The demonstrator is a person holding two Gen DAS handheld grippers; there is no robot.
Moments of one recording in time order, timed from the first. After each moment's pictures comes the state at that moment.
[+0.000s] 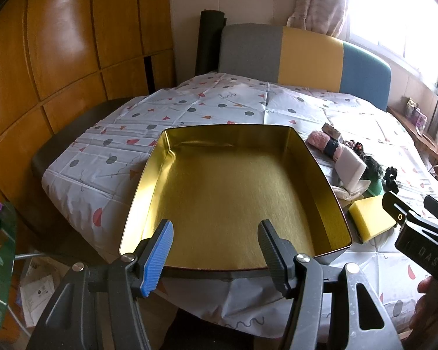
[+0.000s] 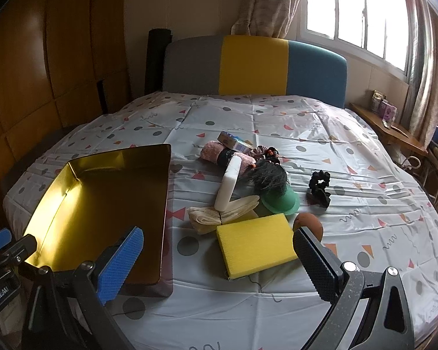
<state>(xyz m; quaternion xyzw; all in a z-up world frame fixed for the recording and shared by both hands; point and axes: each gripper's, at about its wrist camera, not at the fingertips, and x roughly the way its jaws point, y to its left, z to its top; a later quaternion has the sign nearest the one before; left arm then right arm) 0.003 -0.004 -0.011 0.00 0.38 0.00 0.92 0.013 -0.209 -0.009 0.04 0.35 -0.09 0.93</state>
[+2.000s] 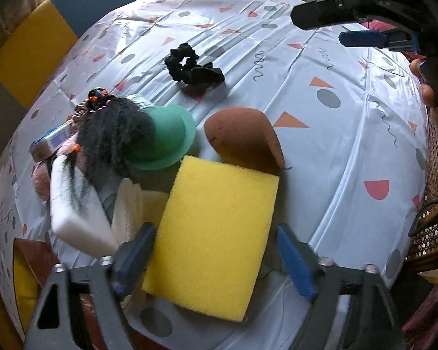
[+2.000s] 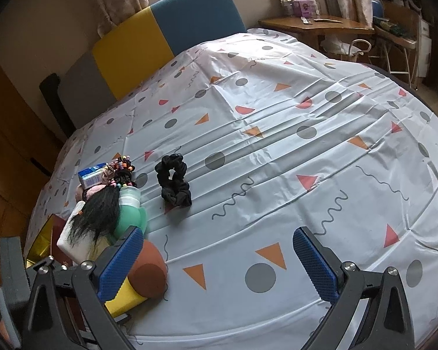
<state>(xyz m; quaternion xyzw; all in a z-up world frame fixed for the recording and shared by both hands) 0.084 -0.293 -0.097 0.38 0.45 -0.43 0.69 0.019 -0.477 -0.068 0.29 0.39 -0.20 0.85</state>
